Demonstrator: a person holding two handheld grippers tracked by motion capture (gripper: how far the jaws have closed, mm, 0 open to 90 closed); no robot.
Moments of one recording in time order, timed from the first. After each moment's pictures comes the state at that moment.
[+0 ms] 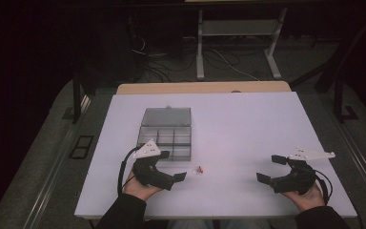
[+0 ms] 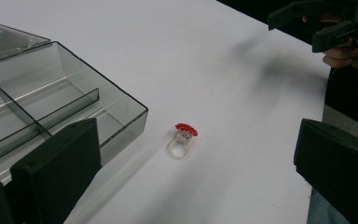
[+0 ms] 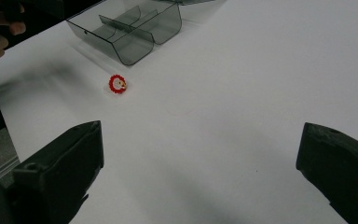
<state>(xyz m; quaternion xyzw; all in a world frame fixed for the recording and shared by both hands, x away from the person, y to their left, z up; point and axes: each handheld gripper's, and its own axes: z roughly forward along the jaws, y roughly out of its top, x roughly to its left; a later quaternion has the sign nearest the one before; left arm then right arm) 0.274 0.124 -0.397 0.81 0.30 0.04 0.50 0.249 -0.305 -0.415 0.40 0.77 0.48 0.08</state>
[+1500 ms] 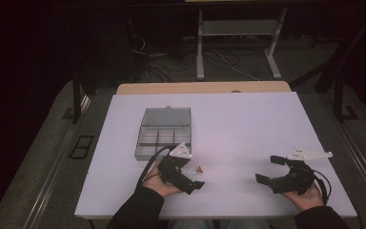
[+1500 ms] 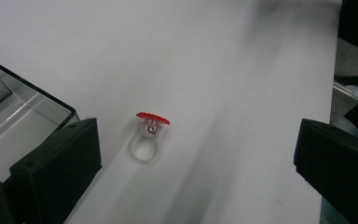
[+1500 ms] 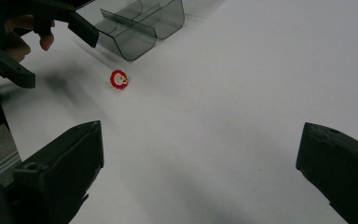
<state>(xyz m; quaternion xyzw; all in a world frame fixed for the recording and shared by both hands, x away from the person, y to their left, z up) 0.288 0.064 -0.416 0.89 0.24 0.00 0.39 0.250 -0.303 -0.417 0.40 0.78 0.48 0.08</state>
